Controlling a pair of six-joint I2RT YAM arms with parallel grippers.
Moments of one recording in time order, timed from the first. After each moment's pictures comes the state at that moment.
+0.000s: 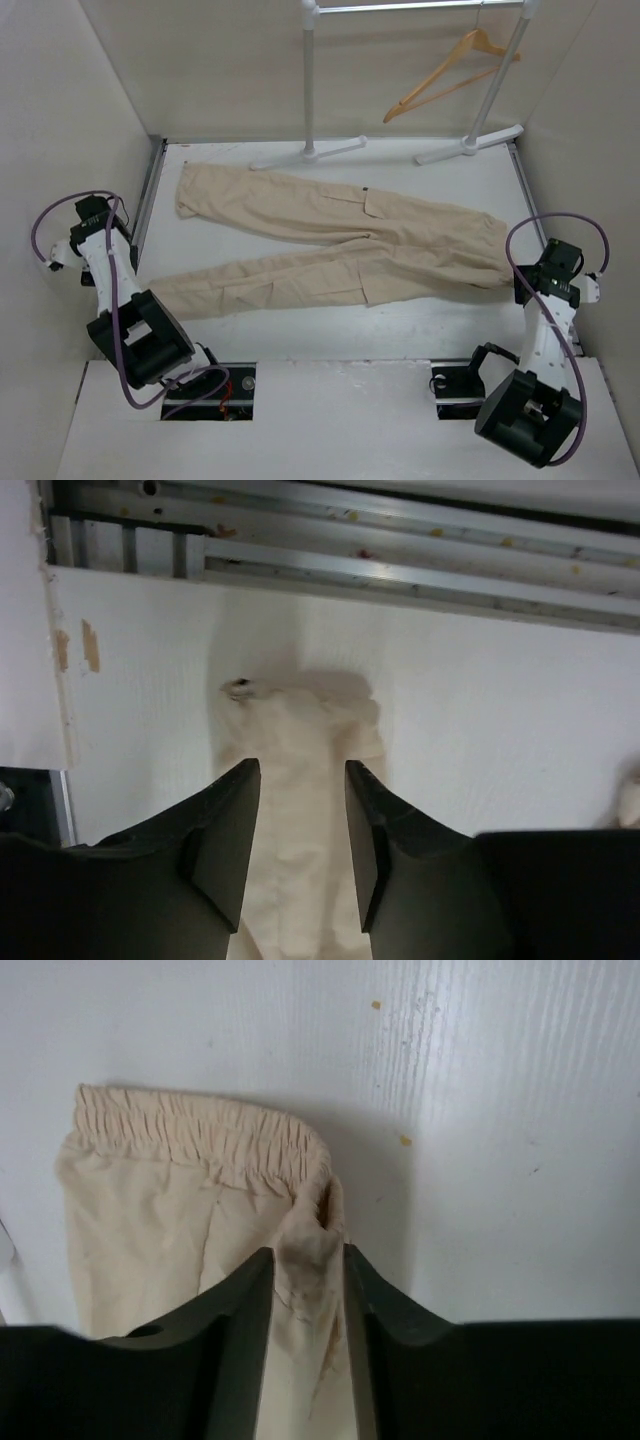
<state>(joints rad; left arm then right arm) 0.59 1.36 1.12 -1.03 -0.40 -1.05 -0.54 0.86 0.59 -0.64 0.17 1.09</state>
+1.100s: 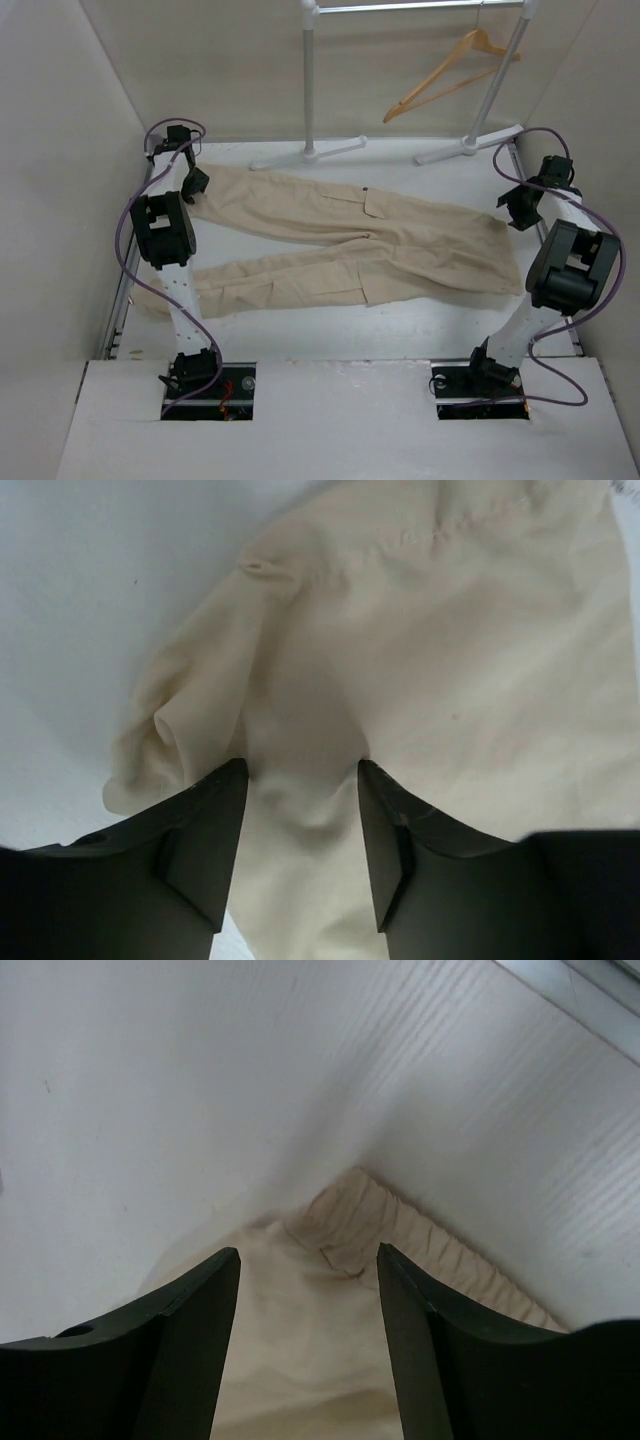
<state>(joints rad) 0.16 2.34 2.01 -0.82 -0.24 -0.78 -0.40 1.79 1.29 -0.47 -0.02 0.68</state>
